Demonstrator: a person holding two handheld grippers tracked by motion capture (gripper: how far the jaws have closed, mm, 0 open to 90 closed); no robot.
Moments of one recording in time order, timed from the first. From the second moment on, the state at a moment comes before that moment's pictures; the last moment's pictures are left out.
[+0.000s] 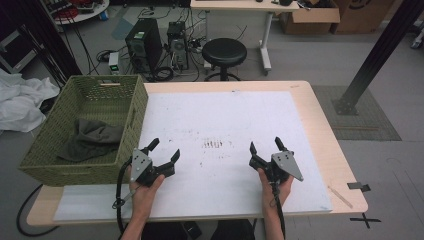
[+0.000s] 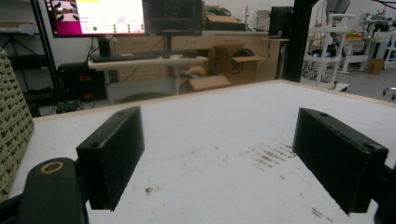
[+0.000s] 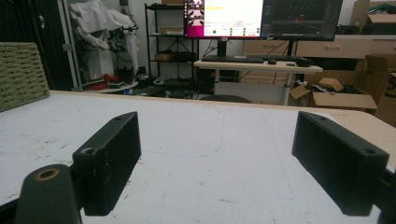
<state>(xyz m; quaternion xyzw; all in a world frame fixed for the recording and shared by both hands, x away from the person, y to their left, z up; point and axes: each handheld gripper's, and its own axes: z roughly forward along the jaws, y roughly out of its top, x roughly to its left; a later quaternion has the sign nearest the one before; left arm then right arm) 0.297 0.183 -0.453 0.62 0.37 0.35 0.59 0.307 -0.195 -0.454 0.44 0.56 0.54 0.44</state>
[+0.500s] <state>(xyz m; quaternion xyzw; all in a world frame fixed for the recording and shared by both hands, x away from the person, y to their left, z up) 0.286 0.188 -0.427 0.64 0.37 0.30 0.60 0.307 -0.195 -0.453 0.45 0.56 0.55 0.43</state>
